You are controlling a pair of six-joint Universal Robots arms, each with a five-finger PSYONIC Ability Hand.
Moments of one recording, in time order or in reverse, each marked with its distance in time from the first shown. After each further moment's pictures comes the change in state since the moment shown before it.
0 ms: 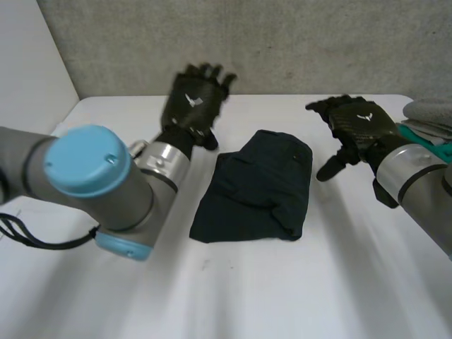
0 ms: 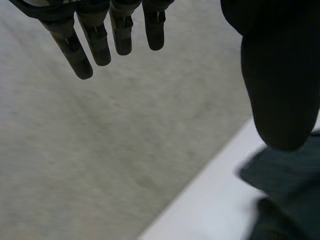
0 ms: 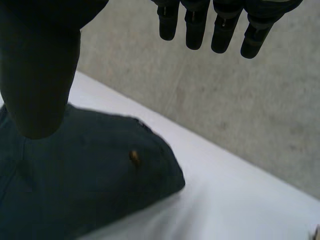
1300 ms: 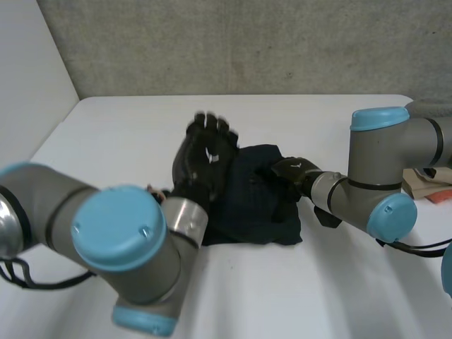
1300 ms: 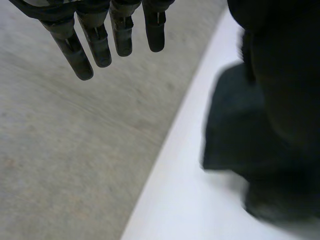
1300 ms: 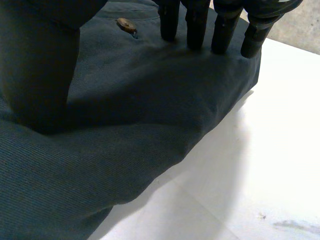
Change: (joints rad) left arm -0.162 0.056 -0.145 -0.045 -0.274 0.427; right arm 0.125 0.605 -0.540 0.316 -0.065 -0.054; left_hand 0.015 0.011 0.011 0.008 0.000; right_hand -0.009 -0.006 0.000 0.000 0.000
